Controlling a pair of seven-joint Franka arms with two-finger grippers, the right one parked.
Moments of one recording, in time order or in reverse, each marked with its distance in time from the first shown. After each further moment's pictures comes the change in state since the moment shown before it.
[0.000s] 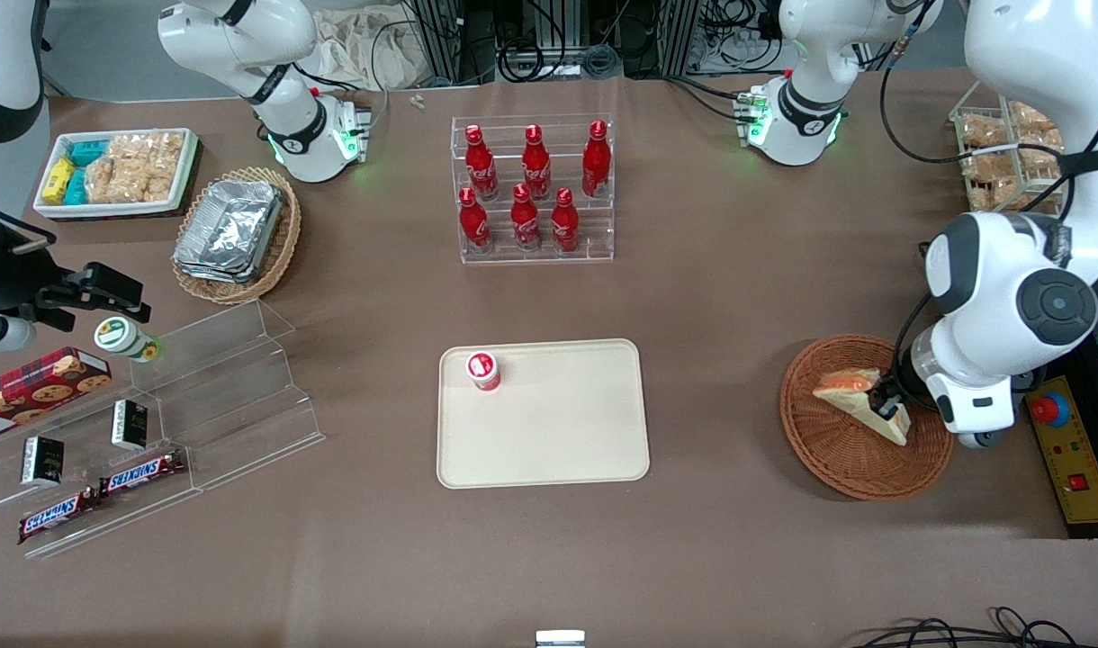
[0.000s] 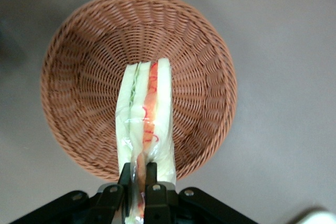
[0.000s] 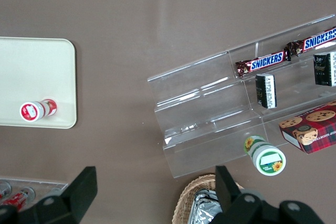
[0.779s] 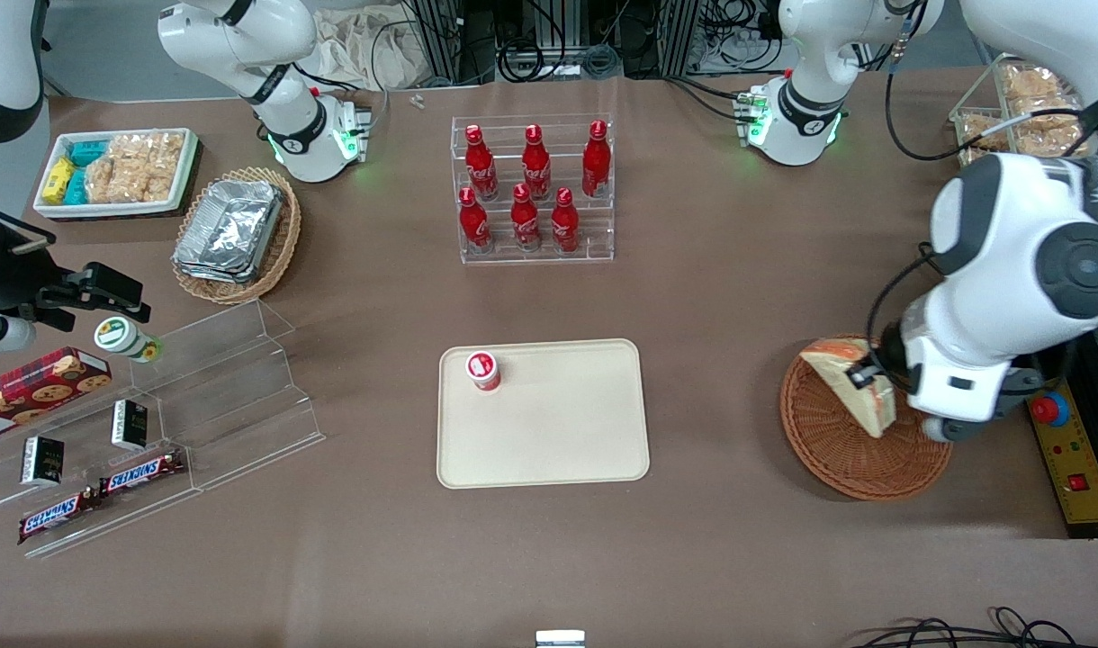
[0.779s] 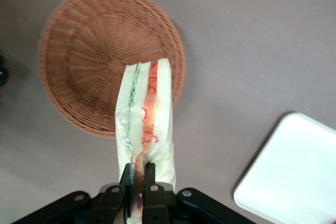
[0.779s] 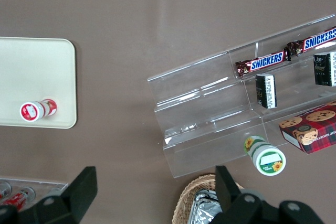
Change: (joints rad) arm -0.070 0.010 -0.093 0.248 0.005 -0.279 0.165
